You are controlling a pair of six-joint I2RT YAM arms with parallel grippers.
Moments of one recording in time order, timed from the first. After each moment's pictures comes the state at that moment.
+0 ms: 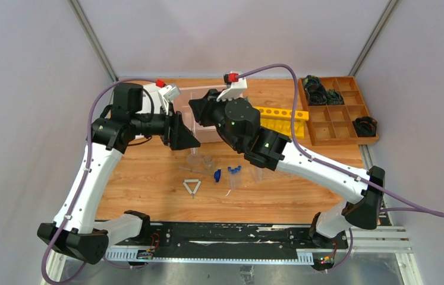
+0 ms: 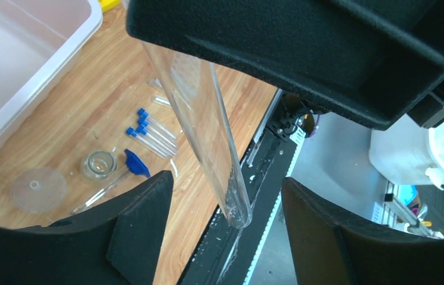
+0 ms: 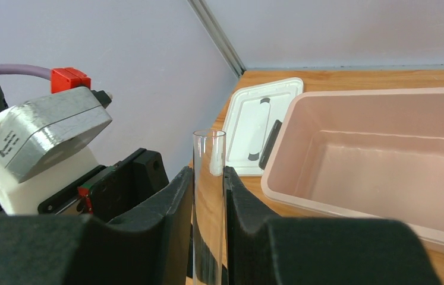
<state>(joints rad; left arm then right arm) -0.26 1.14 1.38 -0.90 0.93 -0.03 1.11 1.49 1.52 0.00 0.51 0.51</state>
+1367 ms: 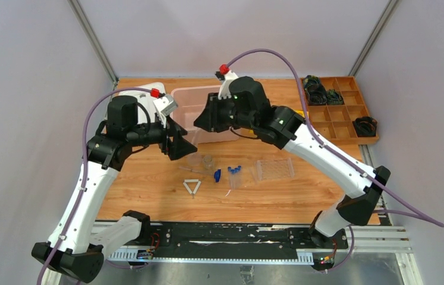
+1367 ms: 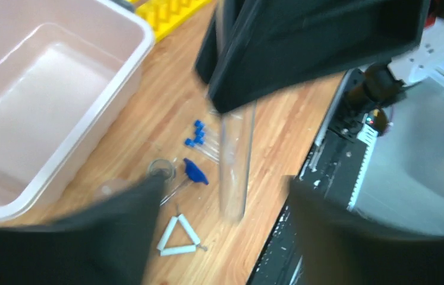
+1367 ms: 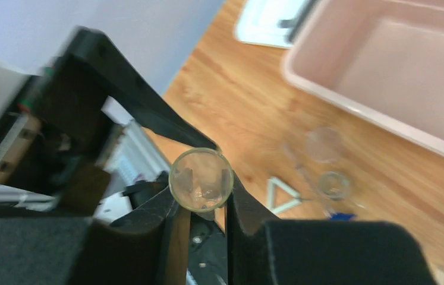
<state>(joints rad) -0.27 0.98 1.22 -0.74 0.85 0.11 0.95 1.55 1.76 -0.54 -0.10 0.58</state>
